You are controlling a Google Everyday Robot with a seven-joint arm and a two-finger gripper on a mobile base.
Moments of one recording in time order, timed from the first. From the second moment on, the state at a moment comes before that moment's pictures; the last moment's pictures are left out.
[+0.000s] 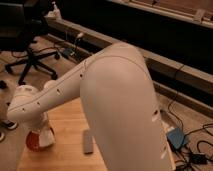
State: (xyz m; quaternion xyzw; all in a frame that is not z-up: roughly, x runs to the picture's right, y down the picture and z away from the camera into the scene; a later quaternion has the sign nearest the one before) arm -0.308 0.190 0.699 -0.28 0.08 0.49 0.82
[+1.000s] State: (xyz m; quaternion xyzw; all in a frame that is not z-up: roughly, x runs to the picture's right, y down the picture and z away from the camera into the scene) arm -0.368 0.187 0.717 -0.30 0.04 0.45 0.84
